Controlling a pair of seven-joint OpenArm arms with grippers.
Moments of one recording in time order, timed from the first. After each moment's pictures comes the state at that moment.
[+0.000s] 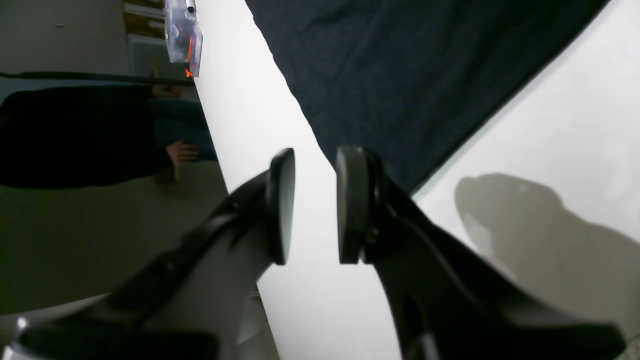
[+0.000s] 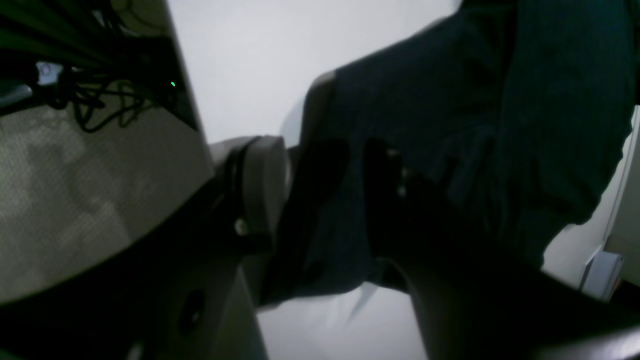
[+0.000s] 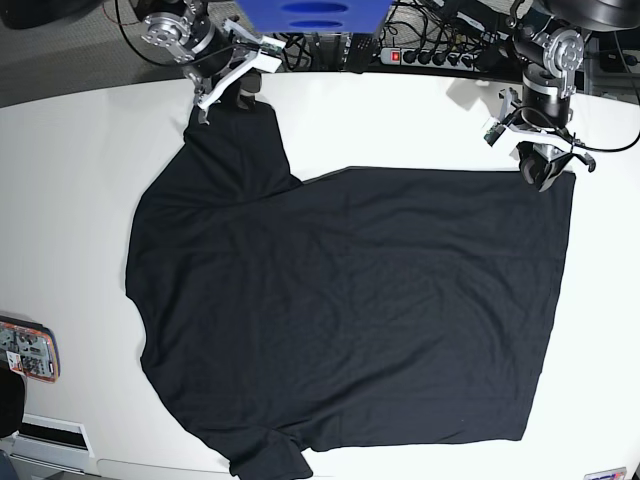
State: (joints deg) left arm 43.6 -36.7 6.2 119.4 36.6 5.1 30.5; right arm -43.9 16.6 -11.9 112.8 -58.7 30.8 -5.8
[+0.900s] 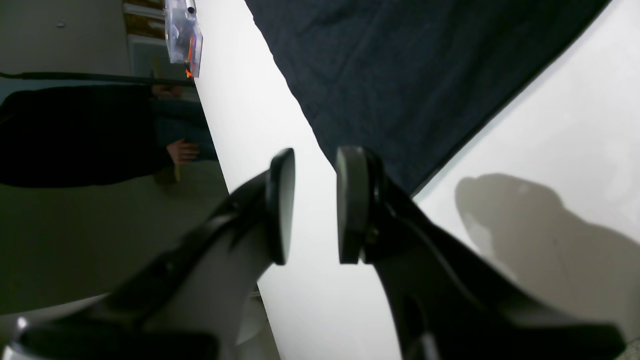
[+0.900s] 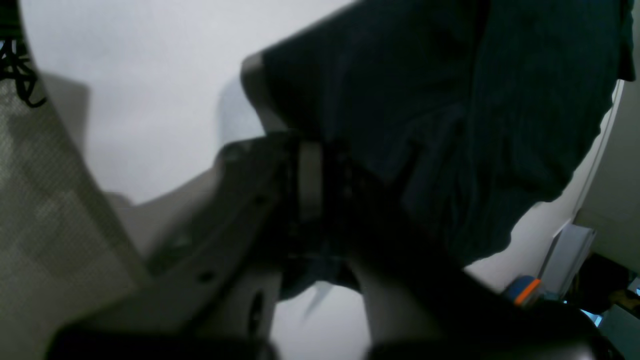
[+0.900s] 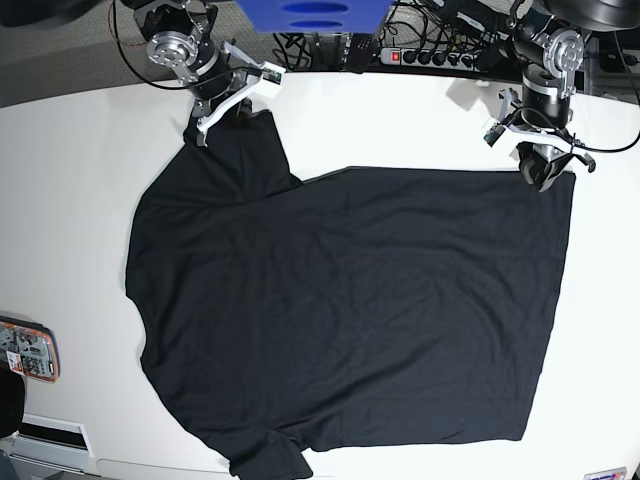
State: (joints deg) left arm 43.5 -36.7 6.2 119.4 36.6 5.2 30.5; right arm -38.1 16.5 -13.5 111.2 -58.8 30.8 -12.4
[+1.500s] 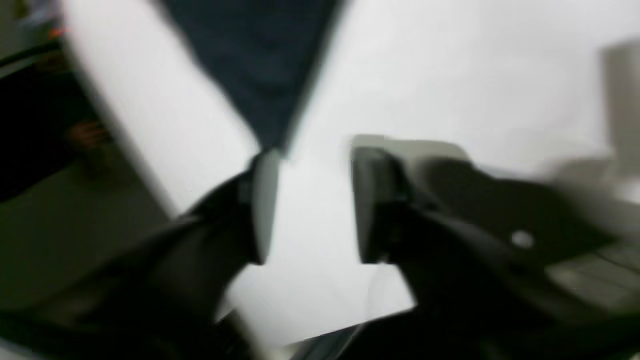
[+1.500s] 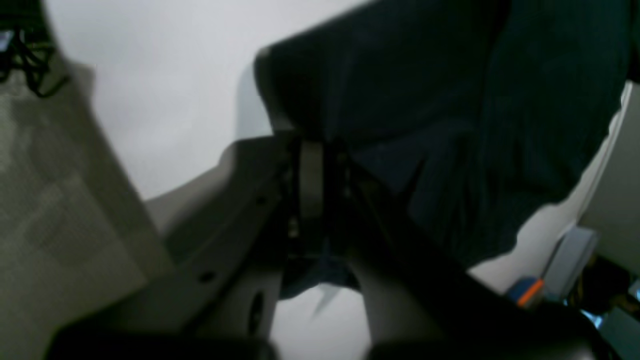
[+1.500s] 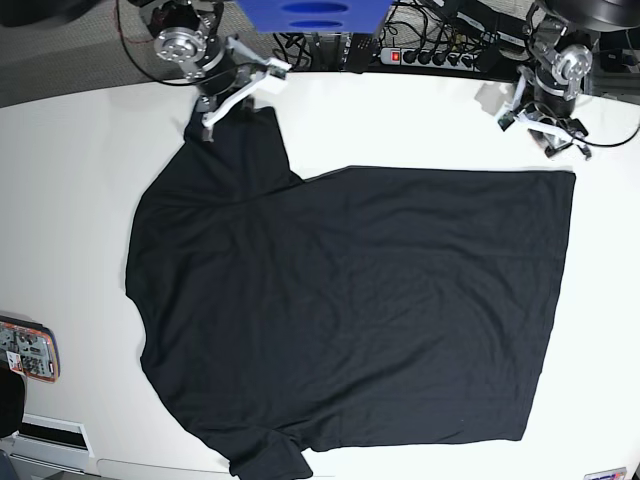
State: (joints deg) left arm 40.7 -38.9 5.8 105.4 29.2 -8.7 30.6; right arm -38.4 16.5 -16.6 111.3 -58.8 30.8 -16.2
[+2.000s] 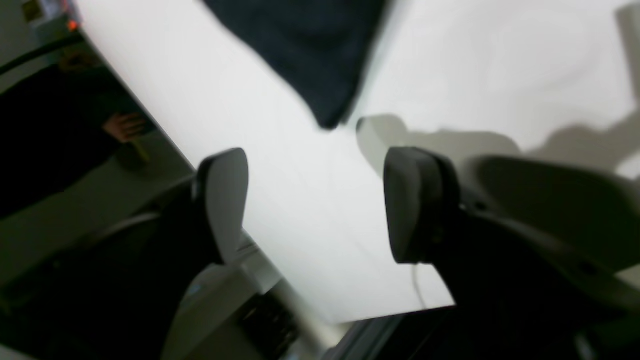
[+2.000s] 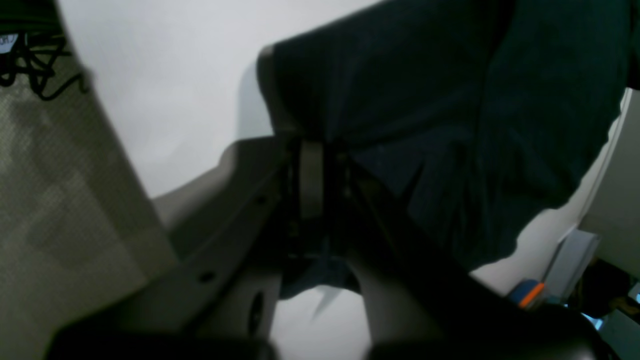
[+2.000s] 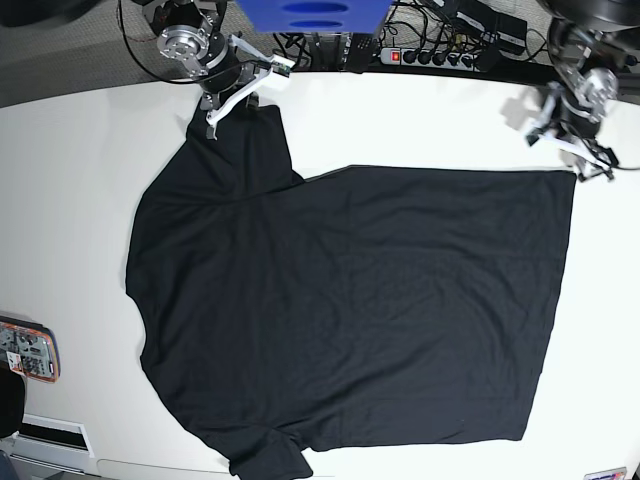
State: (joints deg) left arm 38.7 -45.2 2.1 101.0 31.7 -10.1 31.3; right arm -38.5 16.6 -17.1 111.3 -58.7 30.6 -16.5
